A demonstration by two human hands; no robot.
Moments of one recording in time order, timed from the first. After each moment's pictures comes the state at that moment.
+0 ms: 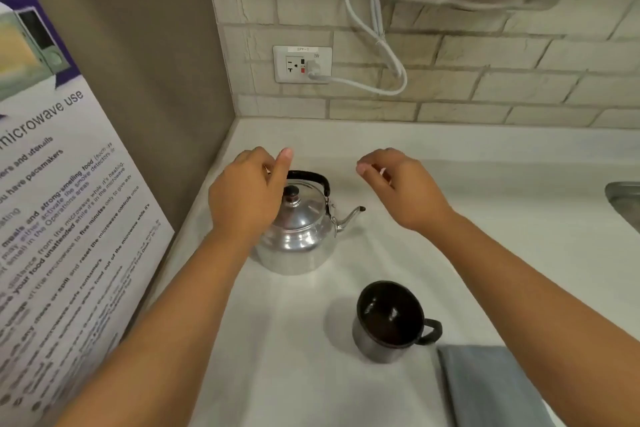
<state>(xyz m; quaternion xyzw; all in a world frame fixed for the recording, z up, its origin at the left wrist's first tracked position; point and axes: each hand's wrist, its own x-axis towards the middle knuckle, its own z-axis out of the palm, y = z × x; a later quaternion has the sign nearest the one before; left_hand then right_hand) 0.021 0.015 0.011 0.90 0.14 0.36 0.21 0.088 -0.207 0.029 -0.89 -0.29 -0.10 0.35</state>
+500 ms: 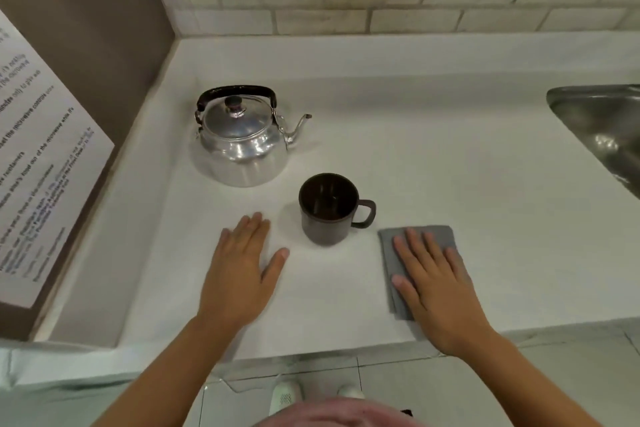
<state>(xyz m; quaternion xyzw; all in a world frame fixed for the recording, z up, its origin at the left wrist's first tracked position) -0.151 -0.071 -0.127 0.98 0.02 0.07 0.20 -0.125 -0.378 -0.119 -0.97 -0.19 0.06 0.11</state>
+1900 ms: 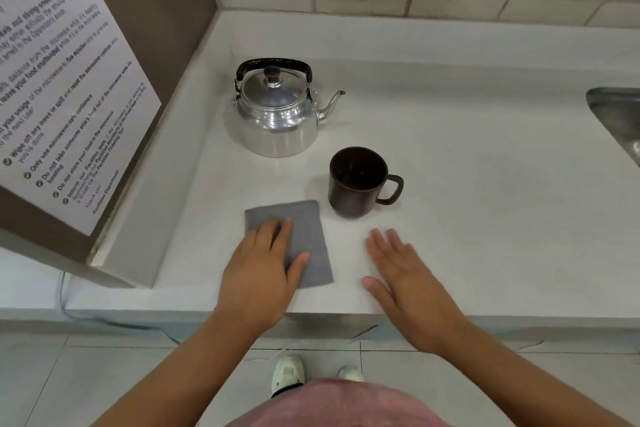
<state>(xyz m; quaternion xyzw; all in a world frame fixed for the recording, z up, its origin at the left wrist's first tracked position) -0.207 -0.089 -0.104 0.98 0.05 0.05 0.17 -0.156 -0.323 -0.107 -0.93 -0.31 0.12 0.14</state>
